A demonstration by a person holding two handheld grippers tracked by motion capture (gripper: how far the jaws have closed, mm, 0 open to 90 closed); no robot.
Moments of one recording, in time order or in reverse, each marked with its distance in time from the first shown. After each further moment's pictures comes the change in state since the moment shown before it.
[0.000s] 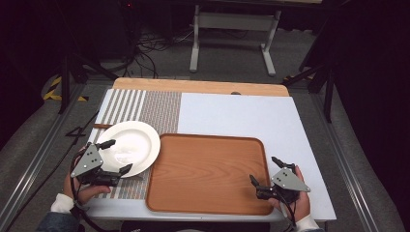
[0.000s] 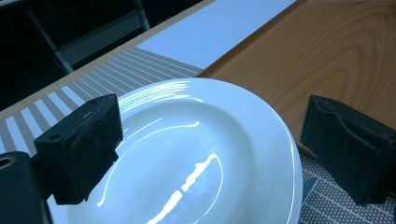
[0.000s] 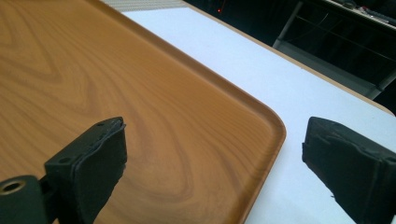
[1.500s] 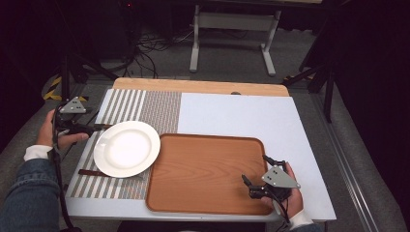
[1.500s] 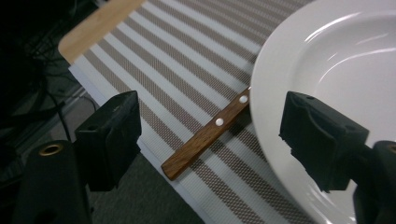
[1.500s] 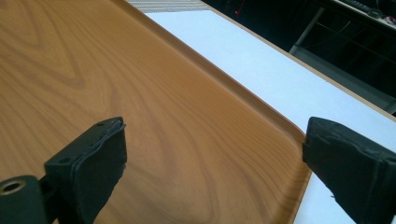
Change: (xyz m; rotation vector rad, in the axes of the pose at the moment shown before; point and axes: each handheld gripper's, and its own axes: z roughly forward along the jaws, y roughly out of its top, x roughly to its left) left arm 0.176 0.005 0.029 0.424 0.022 -0.006; right arm 0.012 0.010 0.014 0.006 0.060 -0.057
